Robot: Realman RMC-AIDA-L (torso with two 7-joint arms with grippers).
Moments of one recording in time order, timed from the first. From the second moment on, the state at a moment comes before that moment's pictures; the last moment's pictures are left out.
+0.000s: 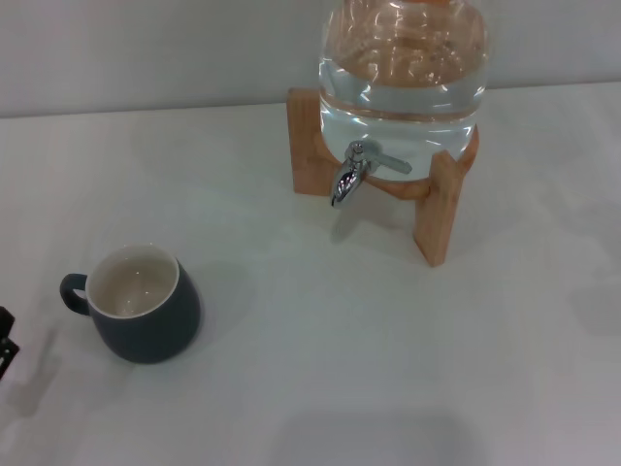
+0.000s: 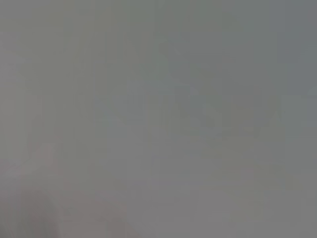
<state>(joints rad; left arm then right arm) -0.14 -2.09 0.43 -0.02 -1.86 -1.56 2.82 0.21 1.99 -0.40 -0.70 1.80 1.30 -1.93</state>
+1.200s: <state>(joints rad) -0.16 -2.09 0.43 -0.08 -1.83 -1.46 2.75 0.20 1.98 -0.40 -0.70 1.80 1.30 -1.92</state>
